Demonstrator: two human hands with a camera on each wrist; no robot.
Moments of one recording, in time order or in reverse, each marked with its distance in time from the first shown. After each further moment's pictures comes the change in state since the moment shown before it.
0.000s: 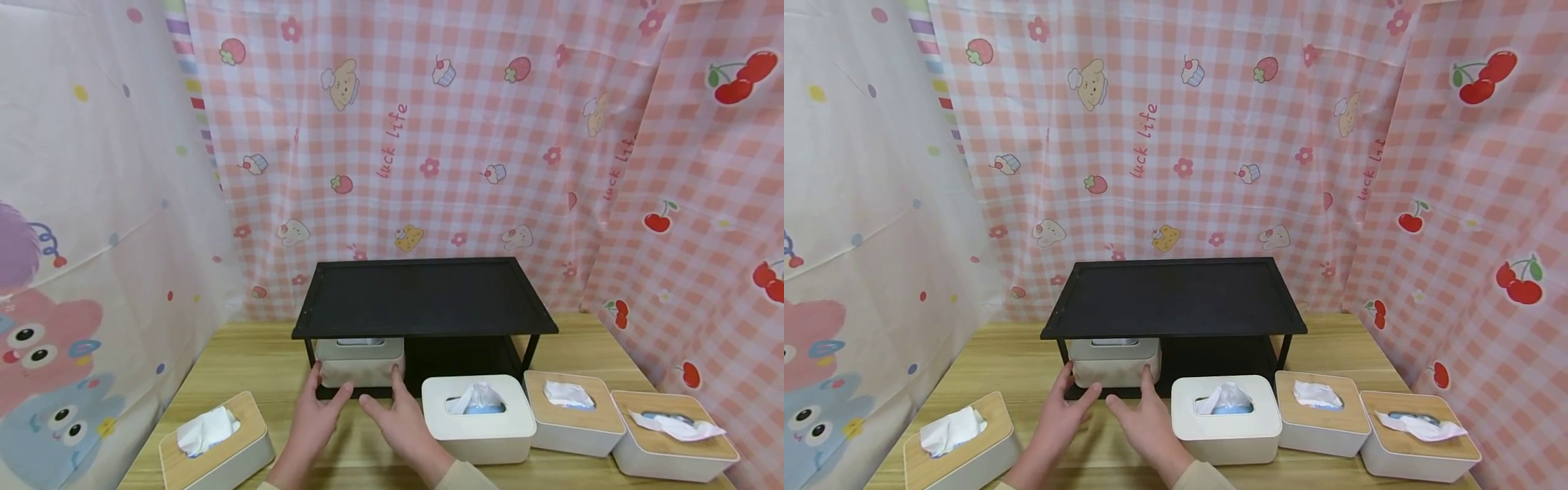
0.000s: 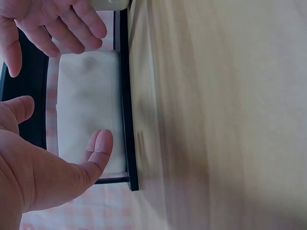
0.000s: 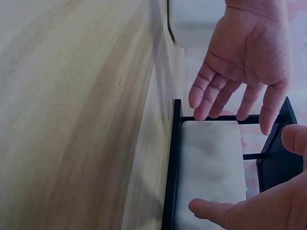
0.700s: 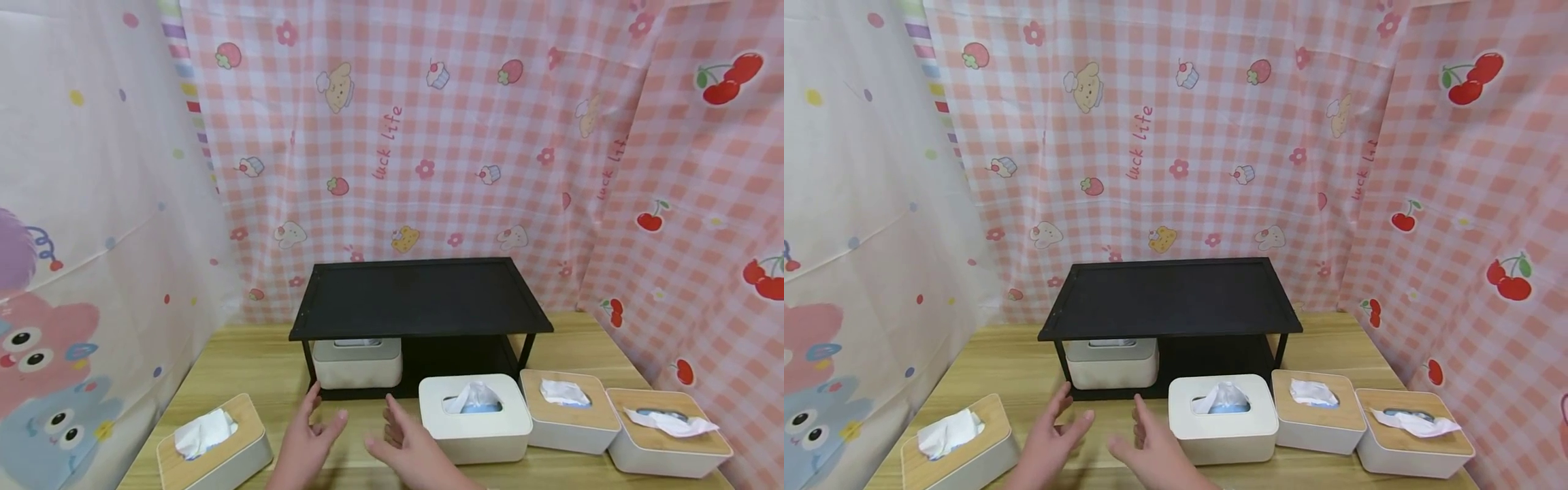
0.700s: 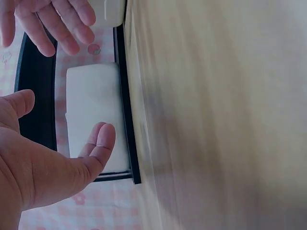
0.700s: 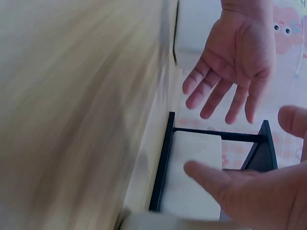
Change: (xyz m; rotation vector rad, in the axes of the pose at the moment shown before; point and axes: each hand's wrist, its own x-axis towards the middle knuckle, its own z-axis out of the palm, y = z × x) left_hand -0.031 -0.008 -0.010 0.073 -0.085 -0.037; right_hand -0.043 0.007 -0.032 0.060 -0.318 -0.018
